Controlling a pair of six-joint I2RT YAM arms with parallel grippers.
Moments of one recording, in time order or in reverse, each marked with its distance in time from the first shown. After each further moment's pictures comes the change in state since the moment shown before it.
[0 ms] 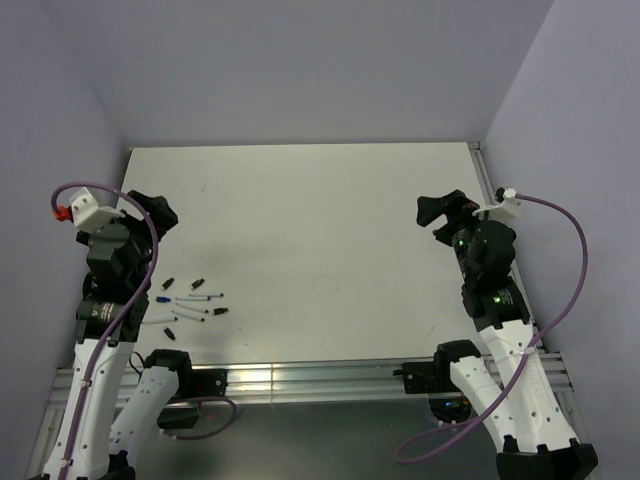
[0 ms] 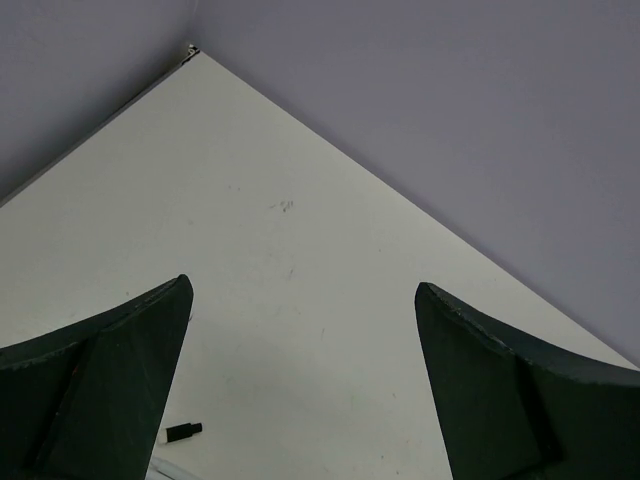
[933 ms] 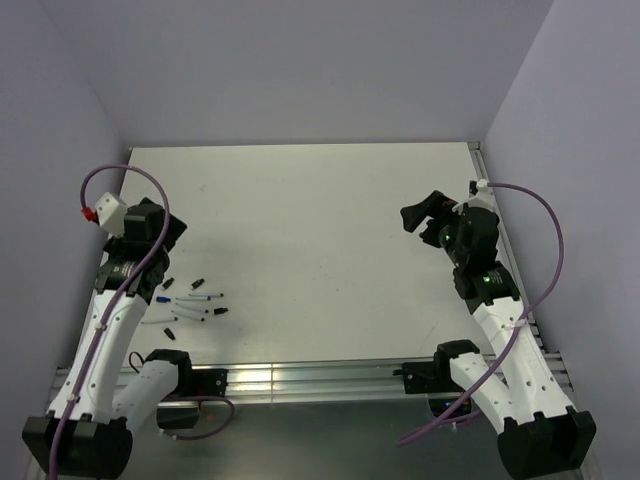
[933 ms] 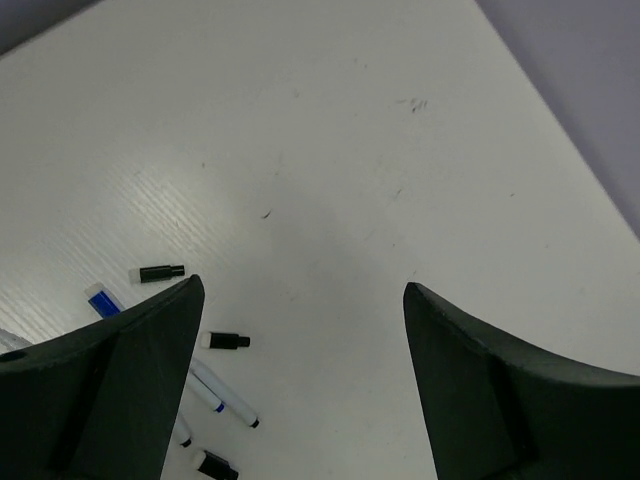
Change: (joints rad) left arm 0.001 0.211 0.002 -0.228 -0.129 -0.267; right arm 0.000 0.135 0.004 -0.042 -0.141 -0.033
